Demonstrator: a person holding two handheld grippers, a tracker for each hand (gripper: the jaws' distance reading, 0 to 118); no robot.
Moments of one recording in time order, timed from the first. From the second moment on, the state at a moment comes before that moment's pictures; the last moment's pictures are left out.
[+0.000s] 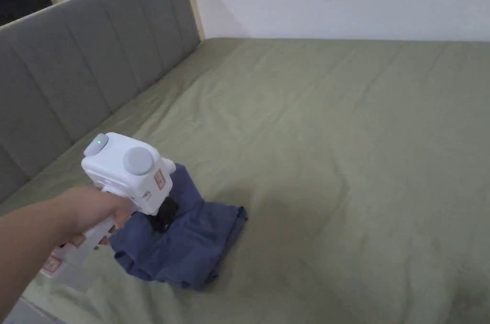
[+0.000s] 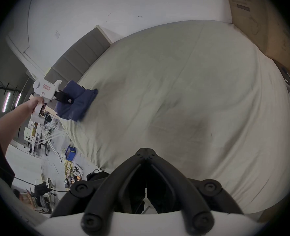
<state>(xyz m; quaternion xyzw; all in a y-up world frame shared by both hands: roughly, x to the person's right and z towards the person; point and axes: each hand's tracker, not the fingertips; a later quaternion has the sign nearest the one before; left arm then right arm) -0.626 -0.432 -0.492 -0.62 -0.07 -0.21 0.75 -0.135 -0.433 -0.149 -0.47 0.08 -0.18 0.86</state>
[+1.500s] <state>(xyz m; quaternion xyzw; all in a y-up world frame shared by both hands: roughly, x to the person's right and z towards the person) -0.369 -0.225 -0.099 0.09 -0.18 0.01 0.98 -0.131 -0.224 0.045 0.14 -0.17 0.03 0.98</state>
